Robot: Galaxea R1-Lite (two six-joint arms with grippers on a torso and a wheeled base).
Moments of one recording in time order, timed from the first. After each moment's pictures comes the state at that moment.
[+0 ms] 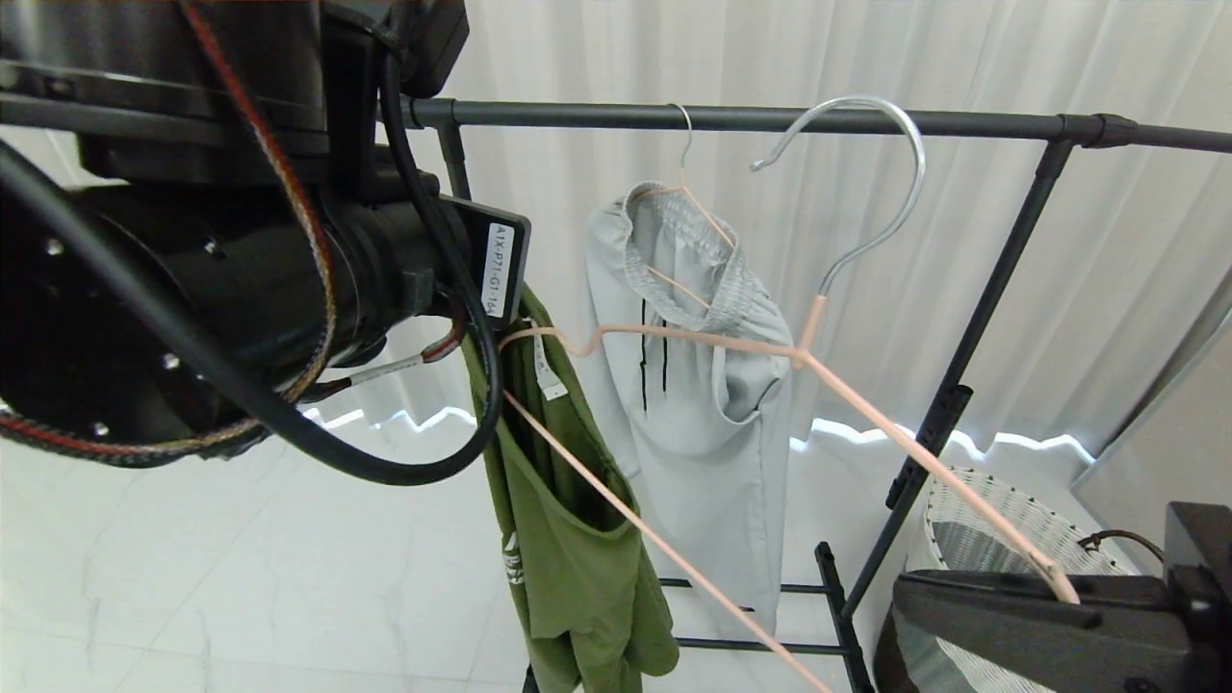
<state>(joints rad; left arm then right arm) -0.85 1.52 -1.35 0.08 0.80 0.12 1.33 1.17 -0.92 0.07 -0.24 0.42</state>
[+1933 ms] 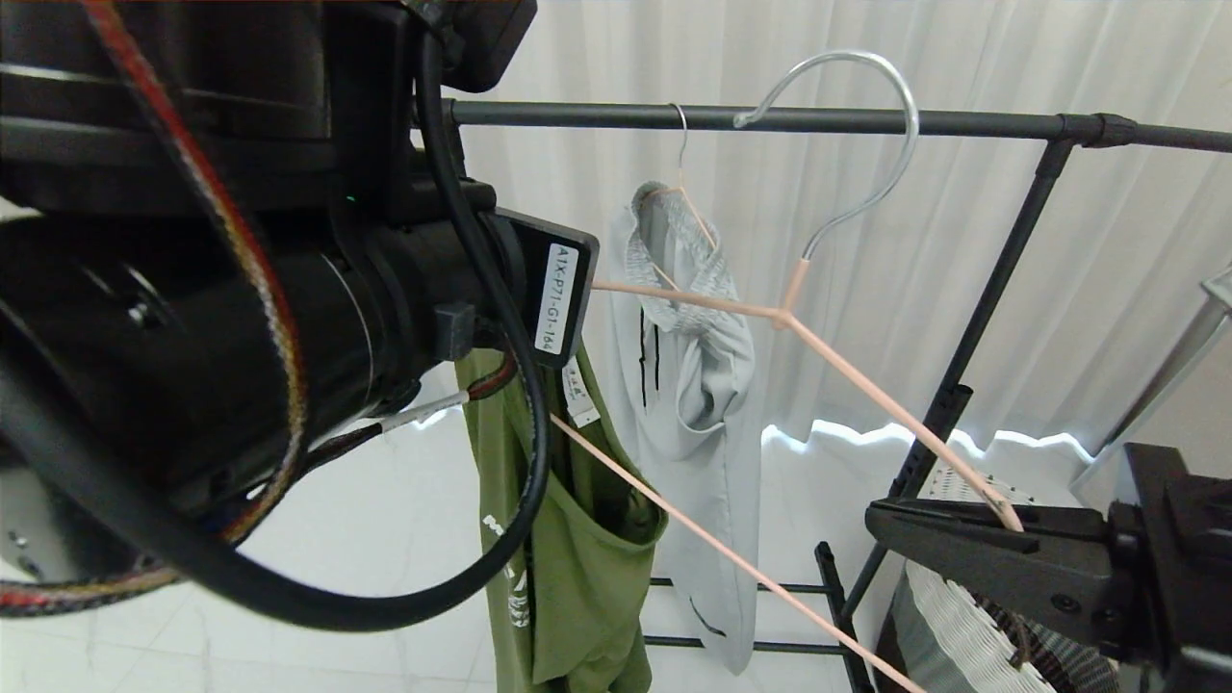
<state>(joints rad) -1.00 1.51 -1.35 0.08 0.79 0.10 1.21 1.19 -0.84 -0.12 -0.18 0.21</state>
